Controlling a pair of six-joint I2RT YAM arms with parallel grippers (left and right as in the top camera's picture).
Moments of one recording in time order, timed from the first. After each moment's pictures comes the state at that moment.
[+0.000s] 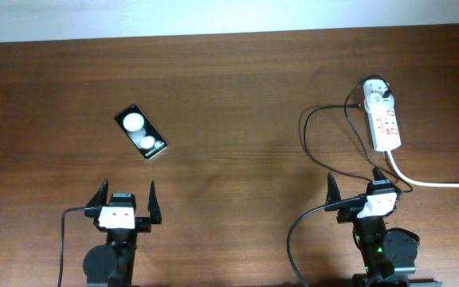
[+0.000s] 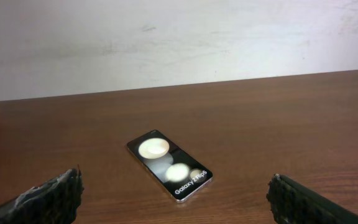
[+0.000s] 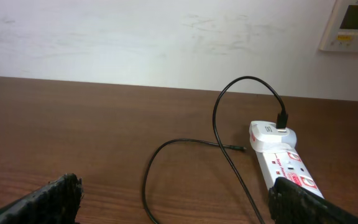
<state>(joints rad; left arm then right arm) -0.05 0.01 0.02 -0.09 -0.03 0.09 -0.03 0.02 0.02 -0.07 -0.10 -0.03</state>
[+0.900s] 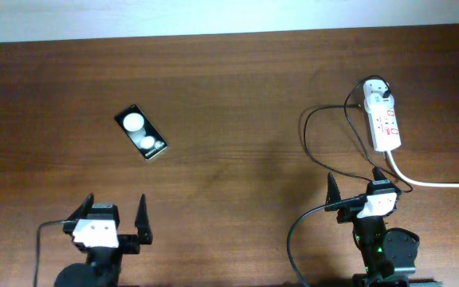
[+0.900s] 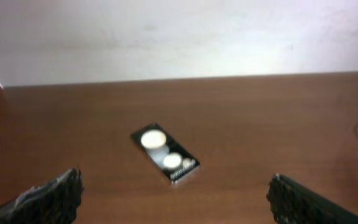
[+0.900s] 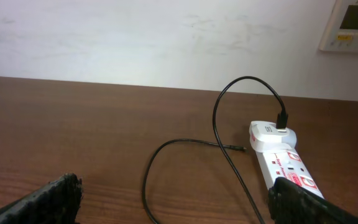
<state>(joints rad) -0.05 0.04 0.46 -0.61 -0.01 0.02 -0.03 0.02 0.02 -0.07 -0.10 -0.03</state>
